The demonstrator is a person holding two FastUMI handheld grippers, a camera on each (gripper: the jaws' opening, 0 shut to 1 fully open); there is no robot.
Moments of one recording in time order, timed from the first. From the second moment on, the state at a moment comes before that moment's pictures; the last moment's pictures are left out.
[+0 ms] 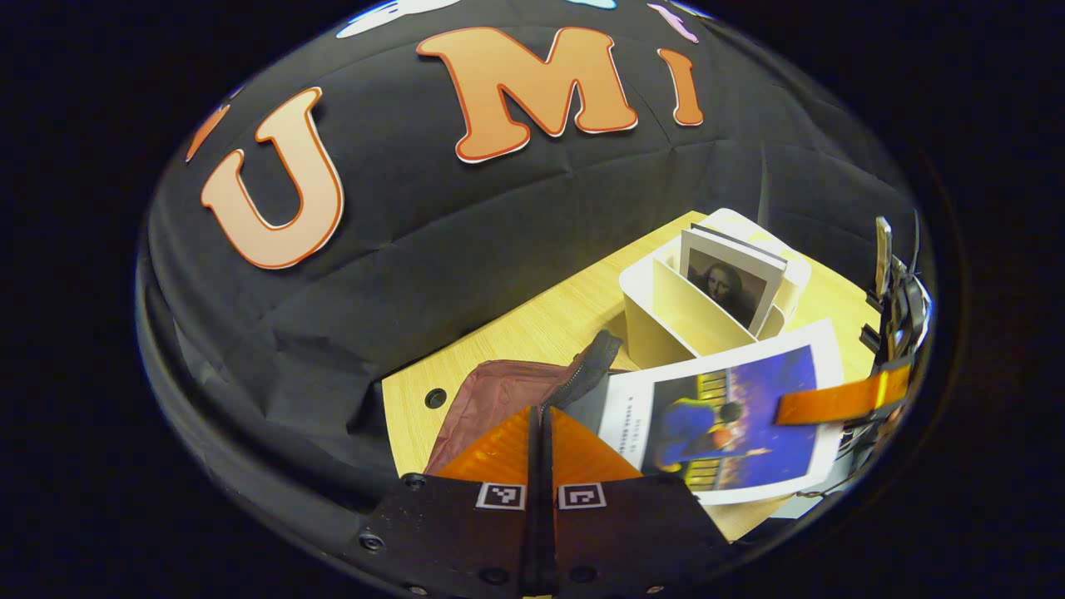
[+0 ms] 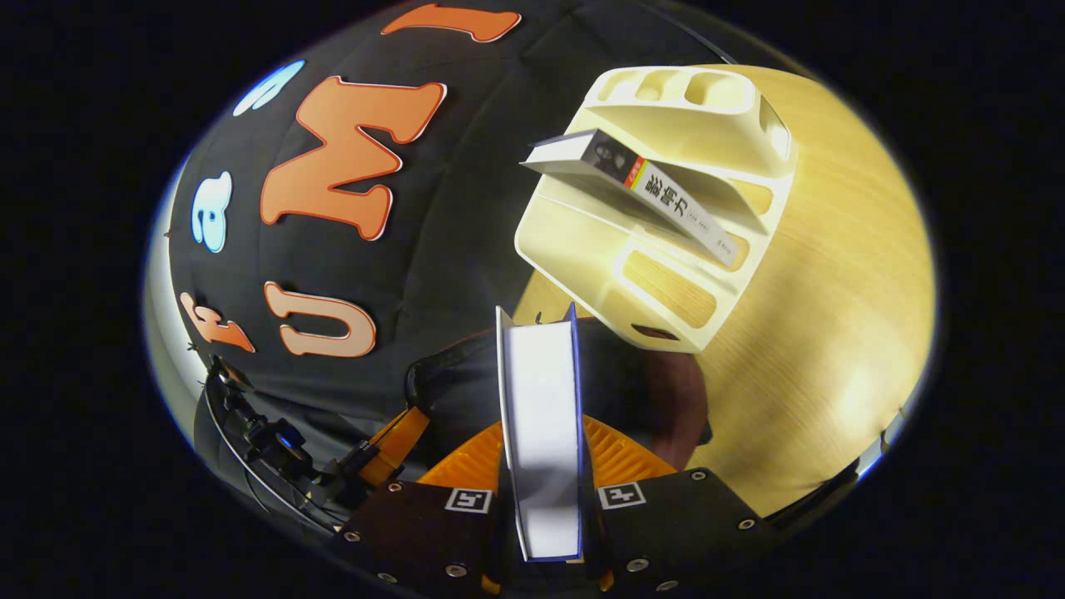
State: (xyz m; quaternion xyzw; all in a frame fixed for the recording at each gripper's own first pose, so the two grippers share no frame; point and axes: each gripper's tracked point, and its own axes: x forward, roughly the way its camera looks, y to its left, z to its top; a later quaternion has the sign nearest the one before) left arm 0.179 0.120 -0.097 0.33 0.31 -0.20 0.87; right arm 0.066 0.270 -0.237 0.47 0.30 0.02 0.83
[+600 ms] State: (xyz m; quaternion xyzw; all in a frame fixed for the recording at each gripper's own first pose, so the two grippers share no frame) left arm 0.146 0.093 -0.106 0.35 0.31 -0.26 0.84; right arm 0.143 0.321 -0.303 0.45 0.30 -0.01 0.84
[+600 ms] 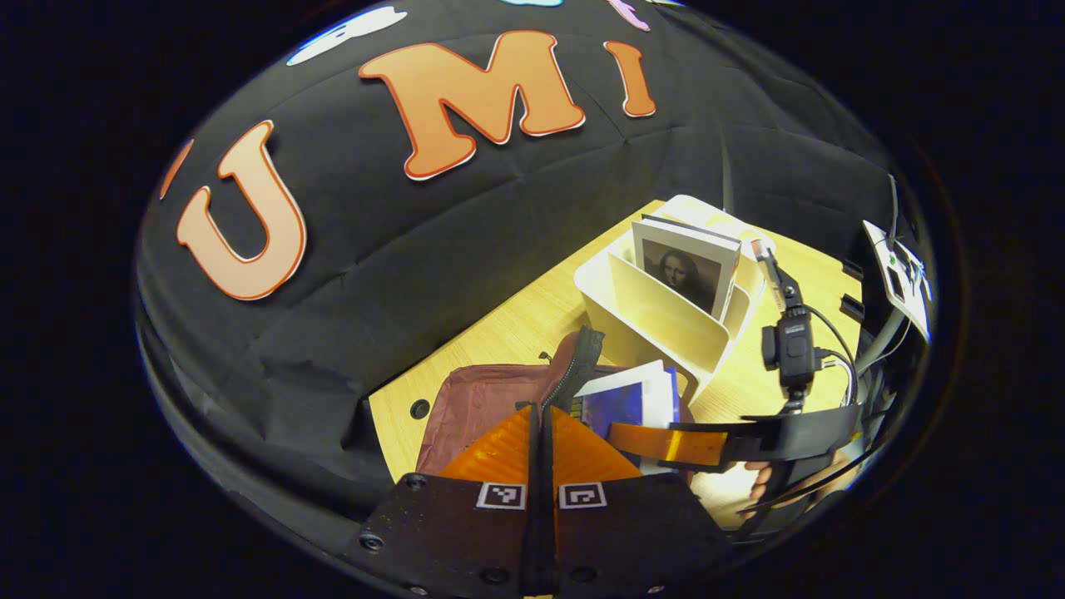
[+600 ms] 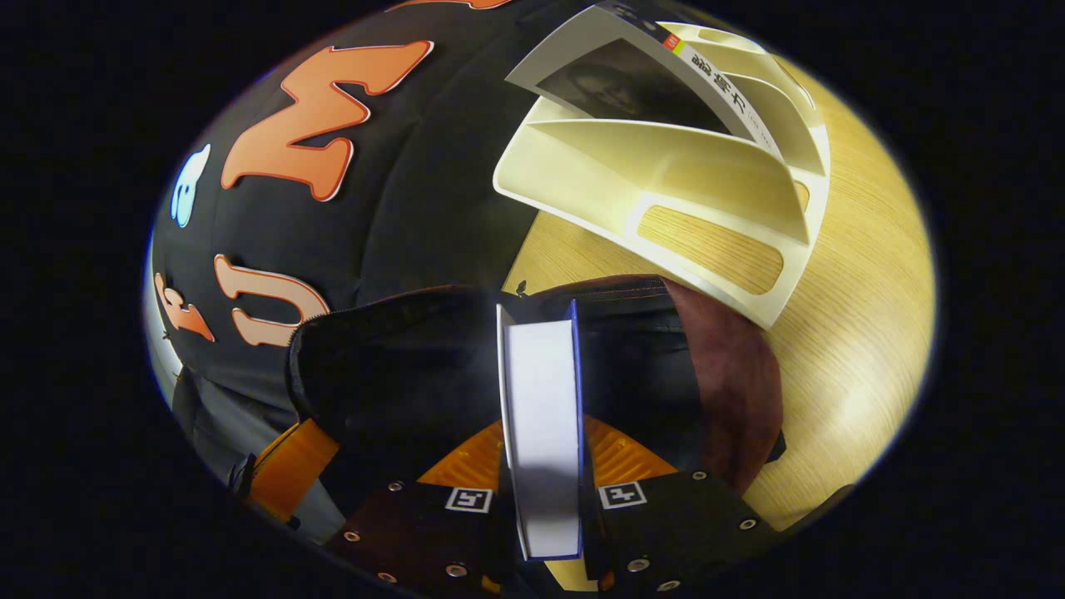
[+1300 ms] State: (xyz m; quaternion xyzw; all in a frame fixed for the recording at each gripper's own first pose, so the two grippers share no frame) left arm 0.175 0.116 -0.103 0.33 0.32 -0.24 0.85; right arm 0.128 0.325 -0.350 0.45 0.41 -0.08 0.79
